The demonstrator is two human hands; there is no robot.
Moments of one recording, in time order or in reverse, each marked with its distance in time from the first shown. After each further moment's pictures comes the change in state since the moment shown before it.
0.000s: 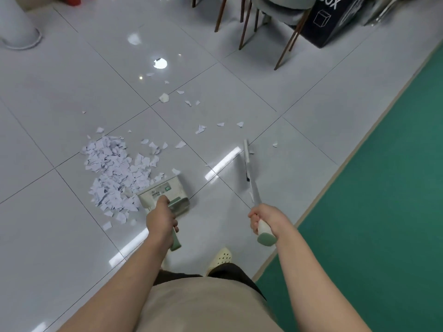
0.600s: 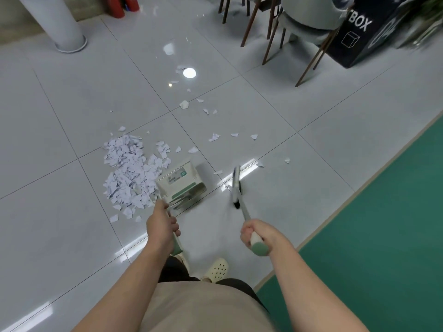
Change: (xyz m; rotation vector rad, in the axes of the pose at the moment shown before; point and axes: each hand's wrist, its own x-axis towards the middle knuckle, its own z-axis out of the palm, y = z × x) left_hand -0.050 -0.014 0.033 -0.256 0.051 -0.034; right_hand 0.043 -0.006 -0.045 -0.111 -0.260 0.177
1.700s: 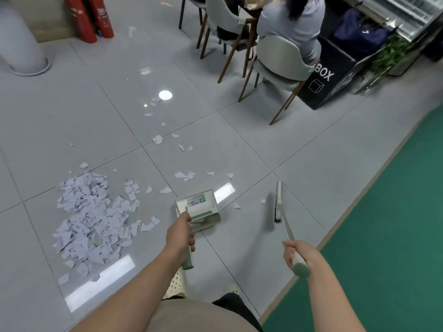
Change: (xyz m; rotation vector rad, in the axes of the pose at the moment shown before) left_hand 0.081 0.098 0.197 0.207 -0.280 -0.058; right_hand -0.046 -0.215 -0.086 0.336 0.331 -0.166
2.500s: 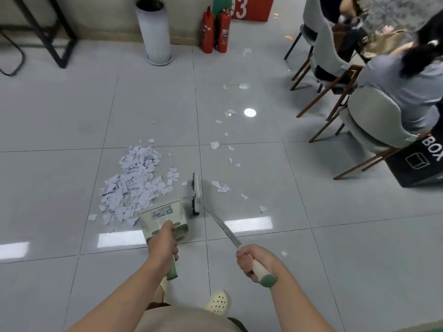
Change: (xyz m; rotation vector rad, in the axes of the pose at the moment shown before) left_hand -0.021 -0.024 0.072 -0.382 0.538 0.019; right_hand 0.046 -0.102 0.099 -0.847 -0.429 0.230
